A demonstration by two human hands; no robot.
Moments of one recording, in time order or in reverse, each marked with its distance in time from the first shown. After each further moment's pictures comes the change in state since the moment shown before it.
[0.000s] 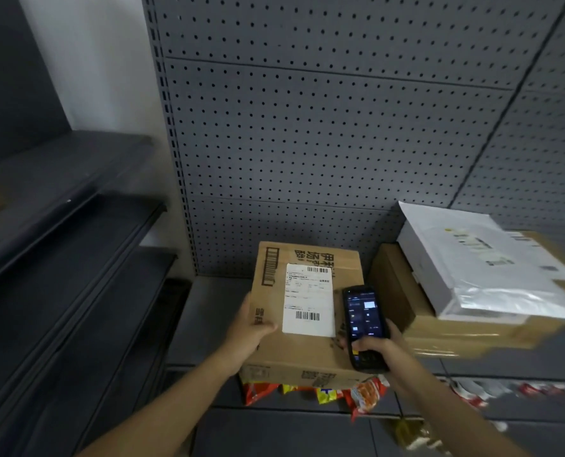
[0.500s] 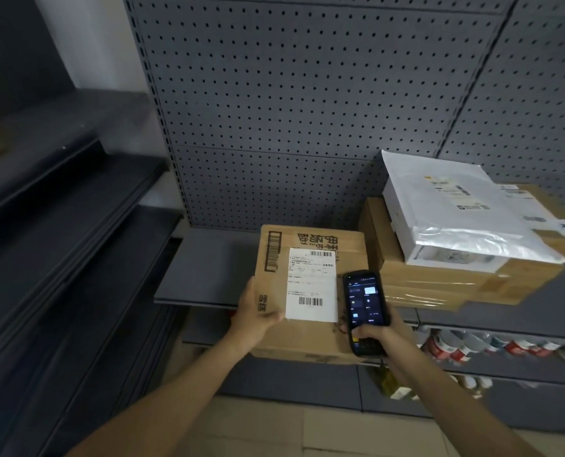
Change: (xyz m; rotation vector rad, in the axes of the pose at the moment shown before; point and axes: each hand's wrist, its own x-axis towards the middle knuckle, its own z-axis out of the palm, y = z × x) left_hand -0.053 -0.055 0.106 0.162 0.119 -0.046; right_hand -0.045 0.045 -0.092 -0.063 -0.040 0.074
